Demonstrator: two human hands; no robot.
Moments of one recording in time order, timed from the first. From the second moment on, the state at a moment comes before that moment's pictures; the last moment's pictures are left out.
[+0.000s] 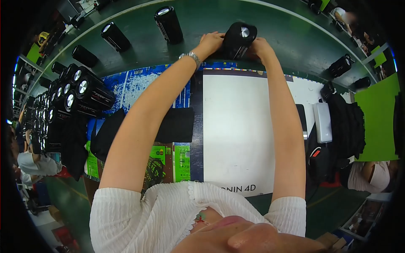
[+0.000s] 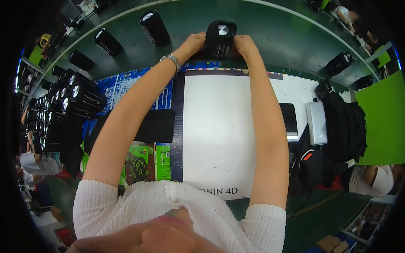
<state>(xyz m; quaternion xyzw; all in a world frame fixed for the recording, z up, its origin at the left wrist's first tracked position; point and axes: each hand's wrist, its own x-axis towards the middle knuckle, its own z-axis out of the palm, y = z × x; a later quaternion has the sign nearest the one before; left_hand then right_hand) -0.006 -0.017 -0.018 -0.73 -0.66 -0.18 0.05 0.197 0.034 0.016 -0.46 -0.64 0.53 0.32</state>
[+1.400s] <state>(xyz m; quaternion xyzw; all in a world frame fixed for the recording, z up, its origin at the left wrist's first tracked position) 0.019 -0.048 0.069 -0.28 -0.41 -0.78 -0.38 0.182 -0.053 0.092 -0.27 -0.37 0.70 0.55</state>
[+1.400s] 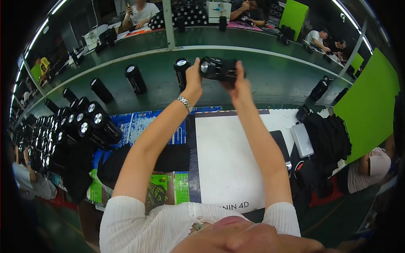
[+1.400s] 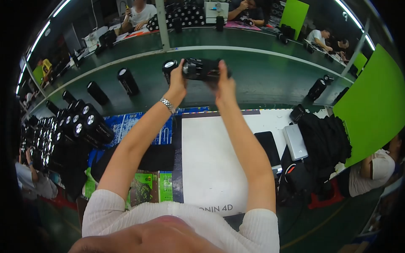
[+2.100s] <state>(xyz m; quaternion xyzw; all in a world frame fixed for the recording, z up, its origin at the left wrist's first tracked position) 0.056 -0.042 0.086 -0.72 -0.50 -0.47 0.09 0.207 0.008 0.038 -0.33 -0.70 0.41 0.48</state>
